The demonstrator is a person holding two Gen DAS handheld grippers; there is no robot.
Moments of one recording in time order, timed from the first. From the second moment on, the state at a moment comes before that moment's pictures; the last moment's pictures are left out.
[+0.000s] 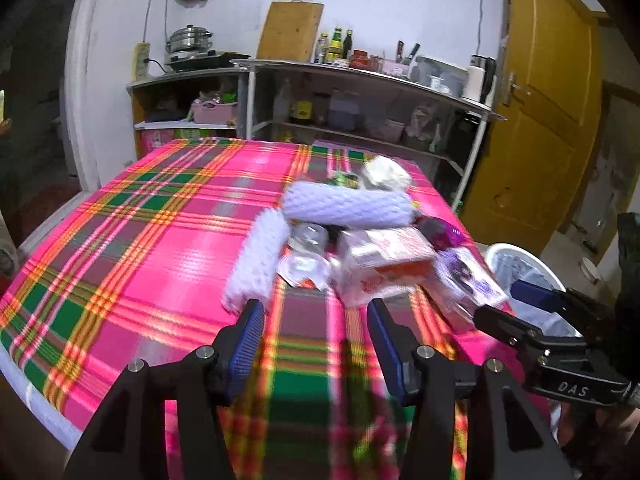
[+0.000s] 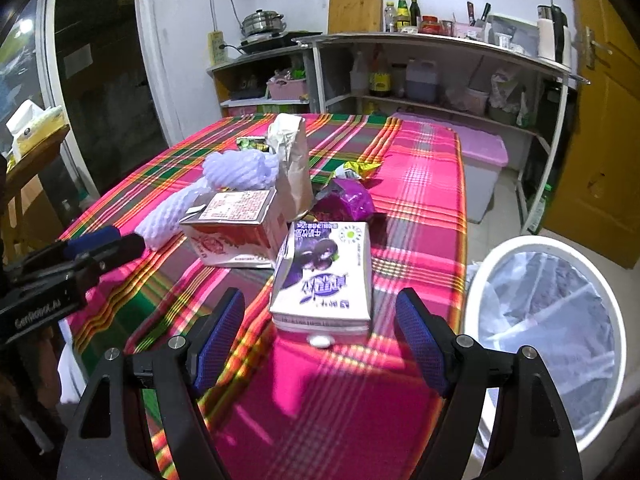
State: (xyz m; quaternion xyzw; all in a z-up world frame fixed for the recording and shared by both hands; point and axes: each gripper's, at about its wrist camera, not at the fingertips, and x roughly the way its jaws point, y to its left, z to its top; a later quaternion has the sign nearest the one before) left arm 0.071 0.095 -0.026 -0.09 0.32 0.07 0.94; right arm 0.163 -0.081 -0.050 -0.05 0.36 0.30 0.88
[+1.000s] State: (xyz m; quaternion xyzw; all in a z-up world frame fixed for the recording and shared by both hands) left arm 0.102 0.131 -0.051 -0.08 0.36 0.11 0.92; right arm 0.156 -0.087 -0.053 -0.04 0.39 0.29 0.87
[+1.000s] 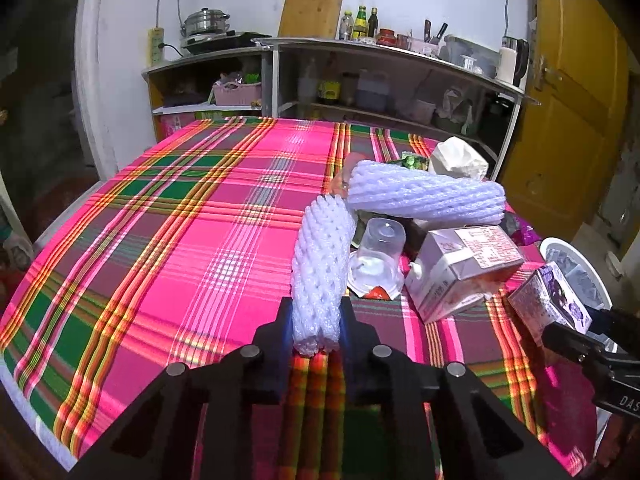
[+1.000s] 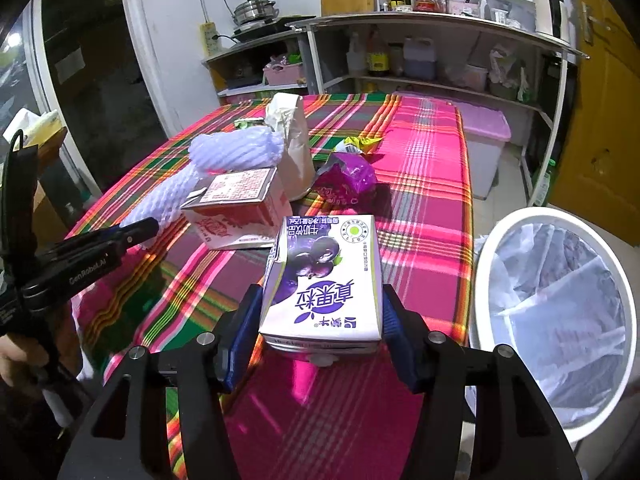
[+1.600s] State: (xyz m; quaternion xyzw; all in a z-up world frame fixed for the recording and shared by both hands) left arm 0.043 0.106 -0.008 -0.09 0.31 0.11 0.94; right arm 0.122 -0.134 -0.029 -0.01 0.37 0.28 0.89
